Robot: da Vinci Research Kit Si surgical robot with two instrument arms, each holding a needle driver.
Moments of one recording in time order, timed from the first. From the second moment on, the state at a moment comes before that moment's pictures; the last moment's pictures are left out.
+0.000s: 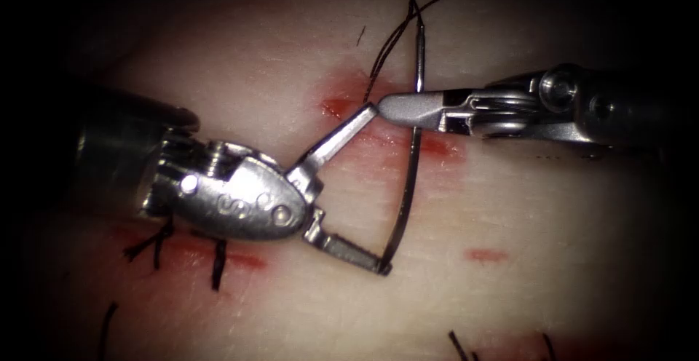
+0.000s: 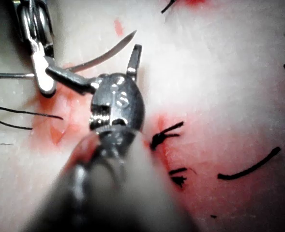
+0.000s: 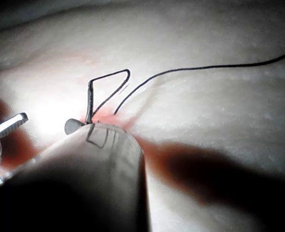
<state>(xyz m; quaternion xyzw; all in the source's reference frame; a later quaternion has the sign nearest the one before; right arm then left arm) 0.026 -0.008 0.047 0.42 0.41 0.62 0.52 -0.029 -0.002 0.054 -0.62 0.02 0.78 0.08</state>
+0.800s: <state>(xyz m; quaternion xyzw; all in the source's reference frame) 0.025 -0.003 0.047 0.25 0.54 0.51 0.62 -0.023 0.003 0.063 -0.46 -0.21 0.84 0.19</state>
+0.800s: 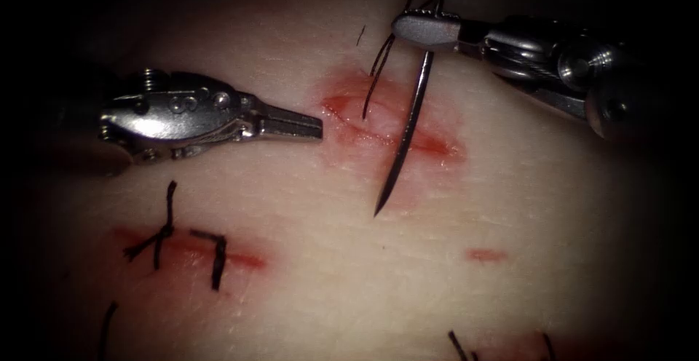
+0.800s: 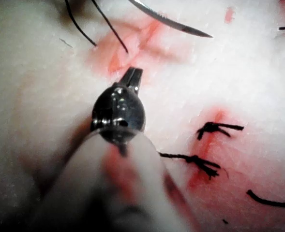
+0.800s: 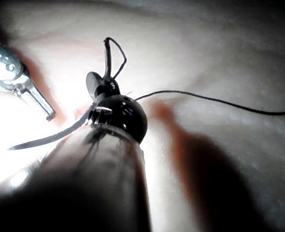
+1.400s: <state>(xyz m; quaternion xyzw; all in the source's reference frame) 0.025 -0.004 0.047 0.20 0.56 0.47 0.66 -0.027 0.004 0.067 -0.42 -0.20 0.87 0.16</state>
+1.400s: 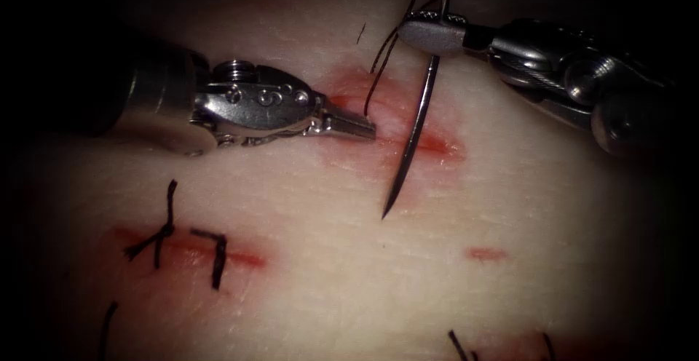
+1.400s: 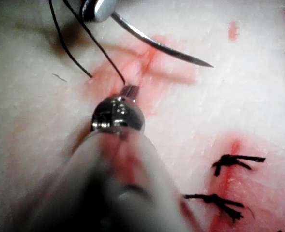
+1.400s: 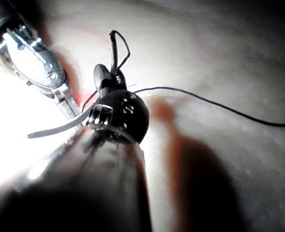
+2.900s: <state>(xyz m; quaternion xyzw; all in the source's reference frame) 0.027 -0.002 0.050 -0.02 0.60 0.35 0.72 -0.026 0.004 0.067 -0.20 -0.20 0.95 0.11</state>
